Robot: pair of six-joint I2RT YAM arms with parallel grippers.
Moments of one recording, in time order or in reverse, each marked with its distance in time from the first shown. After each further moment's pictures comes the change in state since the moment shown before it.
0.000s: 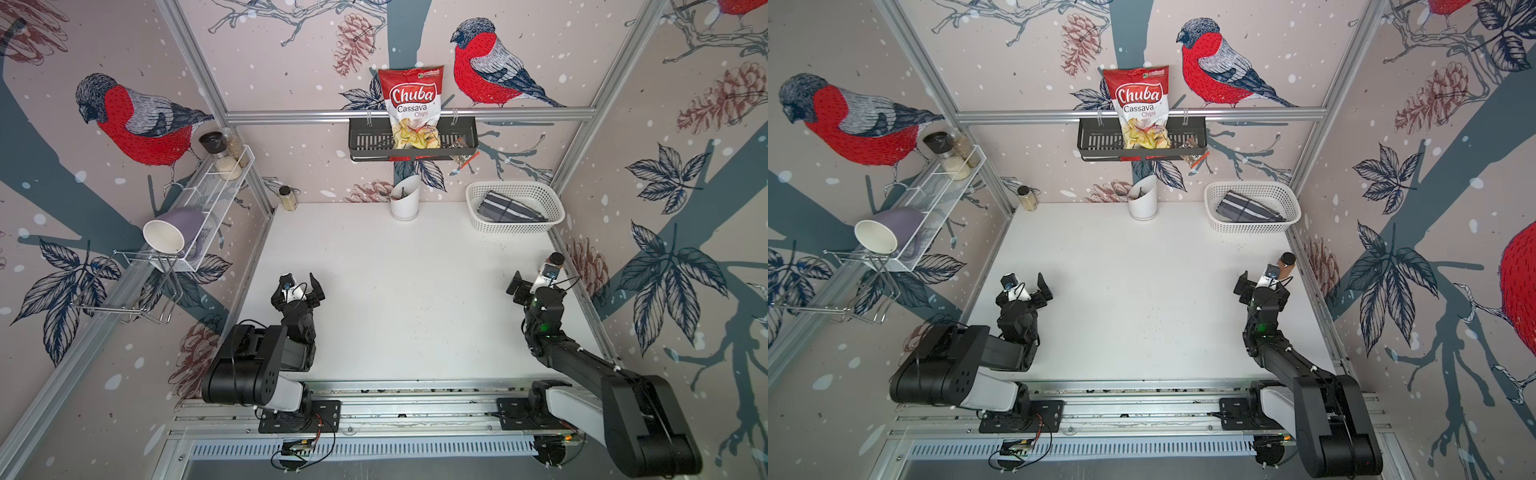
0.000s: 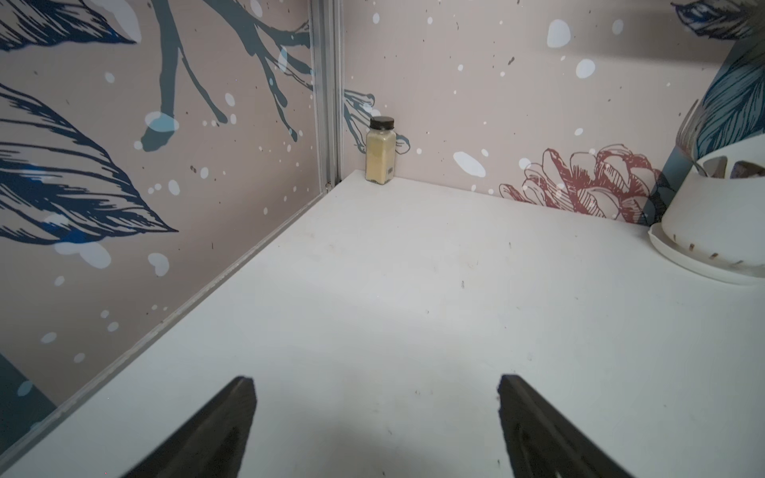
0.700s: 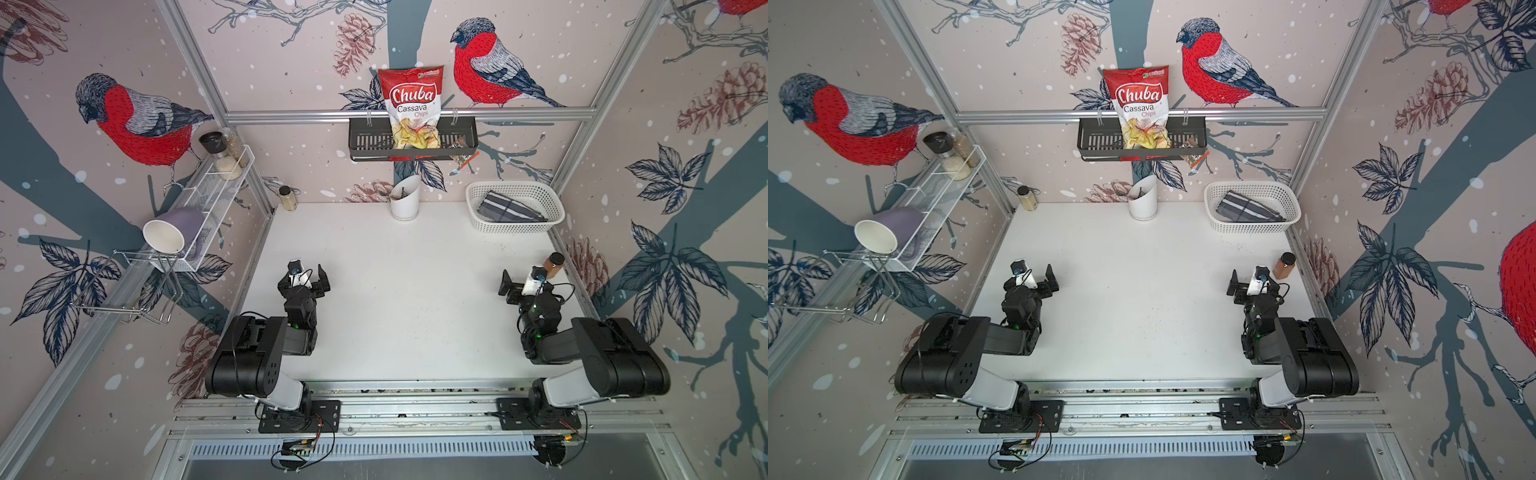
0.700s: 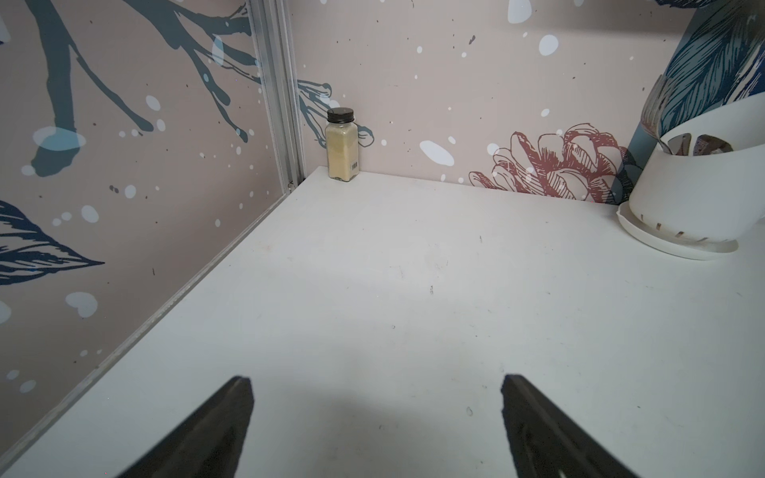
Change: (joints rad) left arm 0.000 0.014 0.146 -0.166 0.079 0.029; right arm -0.069 0.373 0.046 0.524 -0.268 -0.109
